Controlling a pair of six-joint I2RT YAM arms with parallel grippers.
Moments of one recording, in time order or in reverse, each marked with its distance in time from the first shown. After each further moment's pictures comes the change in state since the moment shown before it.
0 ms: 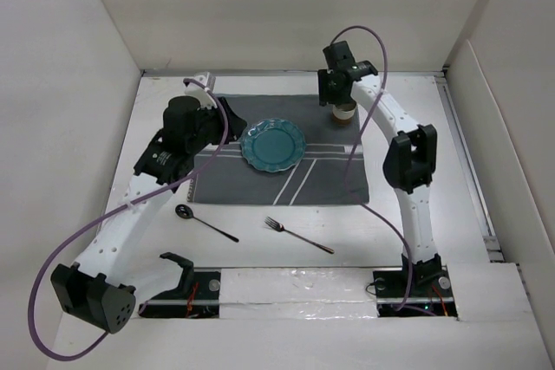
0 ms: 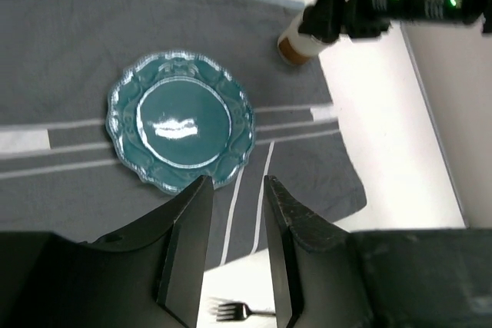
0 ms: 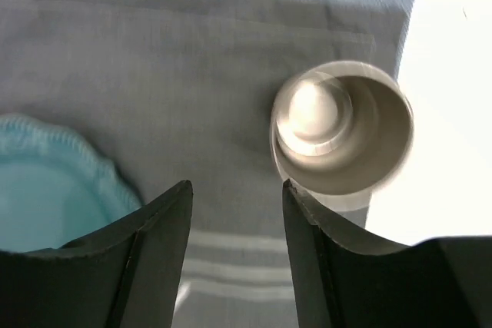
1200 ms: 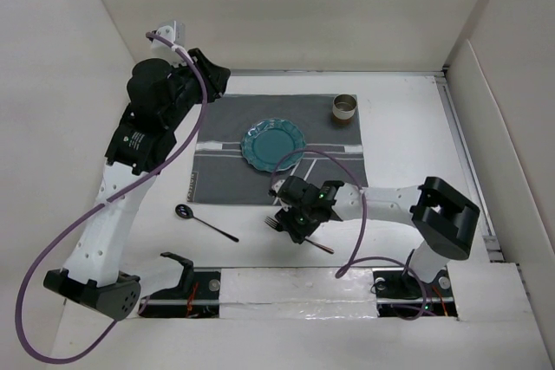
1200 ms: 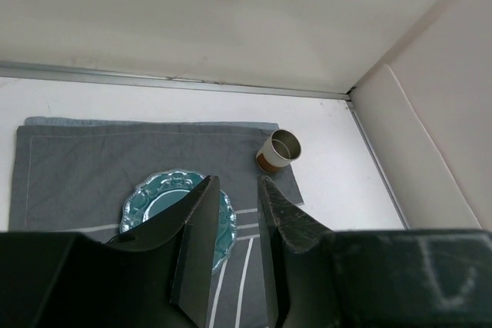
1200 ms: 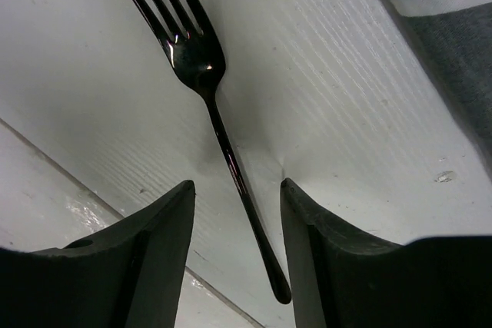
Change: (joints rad) left arm 0.020 0.081 0.451 -0.089 -0.112 0.026; right arm 0.693 -0.674 -1.307 0.388 -0.264 0.018
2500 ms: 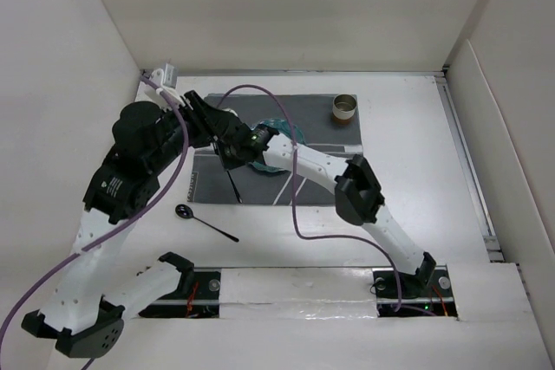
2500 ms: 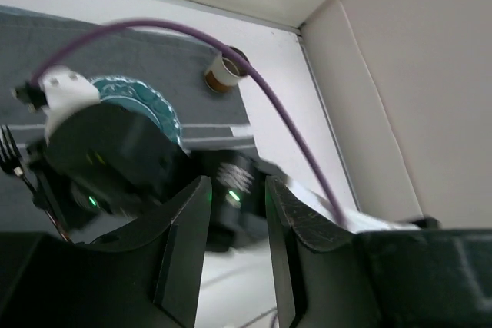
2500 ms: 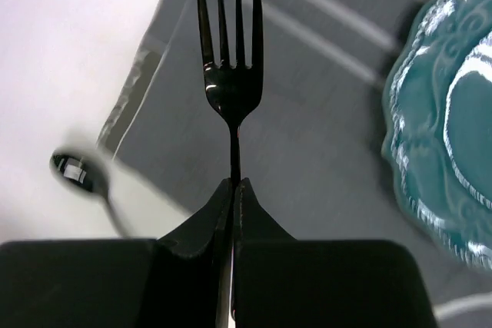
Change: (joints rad) left arm -0.072 -0.231 -0.152 -0.180 0.062 -0.179; right arm -0.059 0.707 1.232 -0.198 0.194 0.227
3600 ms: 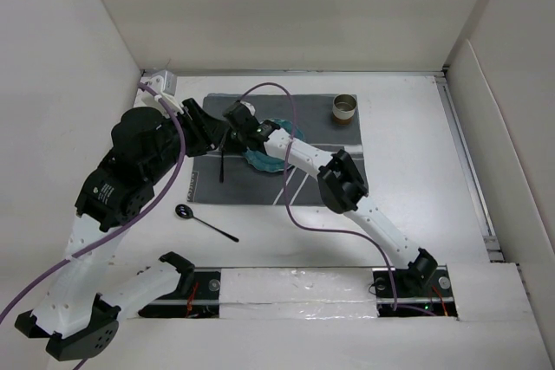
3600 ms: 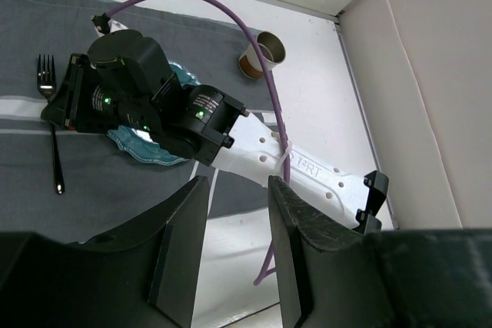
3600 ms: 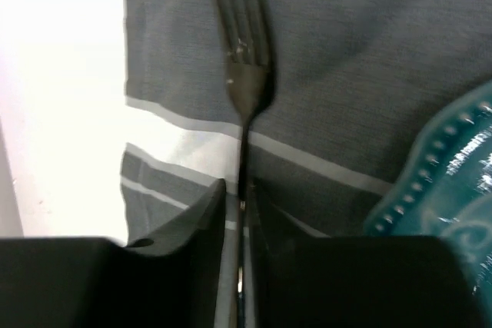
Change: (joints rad) left arm -0.085 -0.026 0.051 -0.156 -0.137 0.024; right arm -0.155 0.367 0.287 0.207 -0.084 0.385
